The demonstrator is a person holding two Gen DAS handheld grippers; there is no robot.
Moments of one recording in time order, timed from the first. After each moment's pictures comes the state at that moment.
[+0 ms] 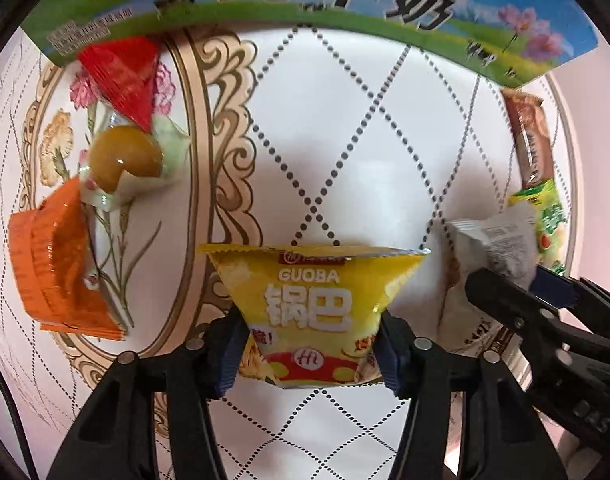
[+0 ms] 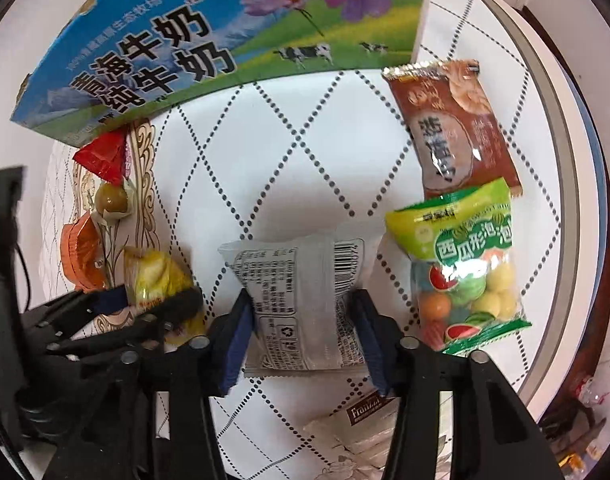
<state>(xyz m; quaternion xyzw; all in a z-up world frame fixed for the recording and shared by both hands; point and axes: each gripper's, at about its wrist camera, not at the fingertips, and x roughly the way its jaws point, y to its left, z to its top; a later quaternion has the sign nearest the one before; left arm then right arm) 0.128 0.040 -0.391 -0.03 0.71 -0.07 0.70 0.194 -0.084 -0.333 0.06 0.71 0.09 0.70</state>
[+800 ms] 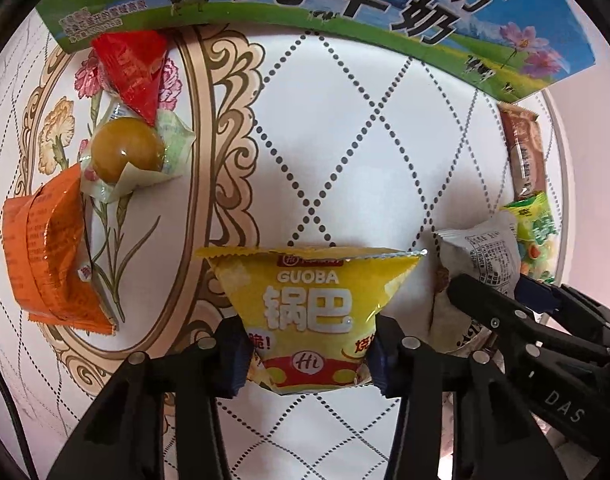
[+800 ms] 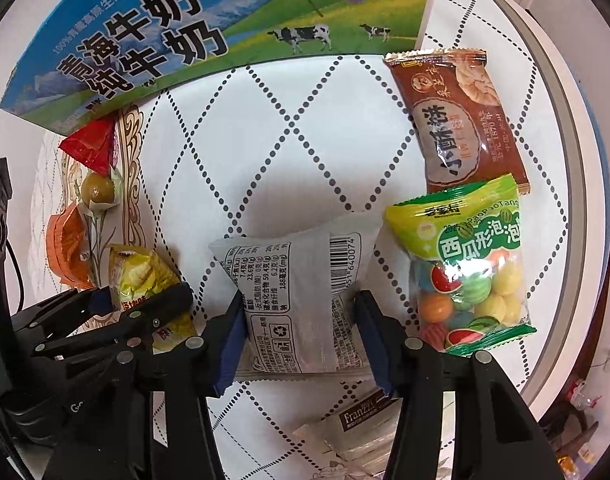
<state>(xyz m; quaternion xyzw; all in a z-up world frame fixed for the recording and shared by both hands) 0.130 0.040 -0.377 -0.06 0.70 -0.08 0.70 0.193 -0.087 -0.355 0.05 0.71 0.10 0.70</state>
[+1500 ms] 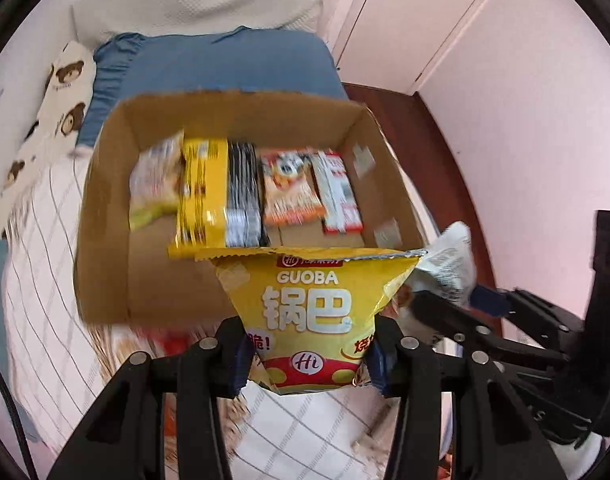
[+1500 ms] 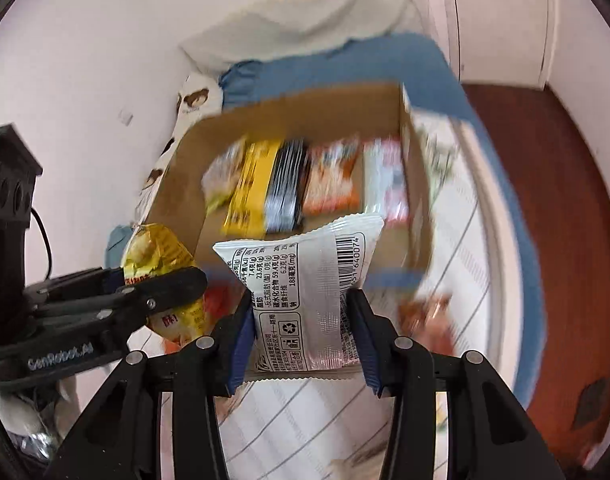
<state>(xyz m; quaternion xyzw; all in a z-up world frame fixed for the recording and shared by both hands) 0.270 0.032 -0.176 -0.05 0.59 -0.15 0.79 0.293 -0.113 -0.162 0.08 0.57 0.16 0.80</state>
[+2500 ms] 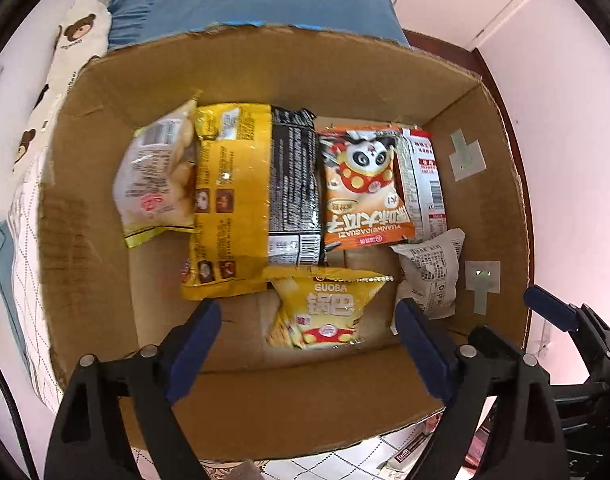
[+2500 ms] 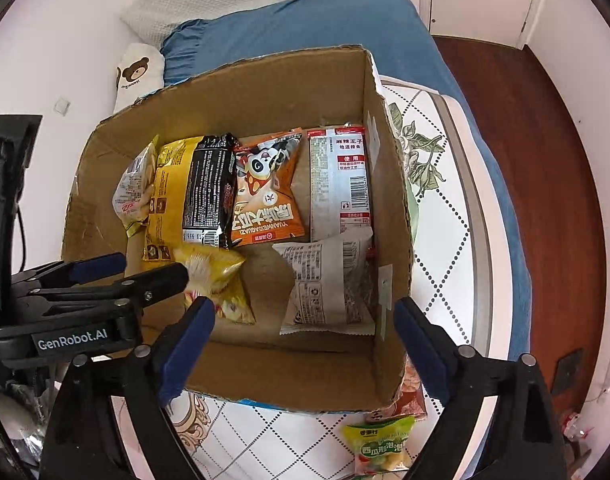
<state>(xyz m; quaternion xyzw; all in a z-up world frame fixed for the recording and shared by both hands) 0.352 0.041 -0.267 -0.02 0.69 -0.07 0.72 0.390 -0.110 -0.237 0.07 0.66 0.10 0.74</state>
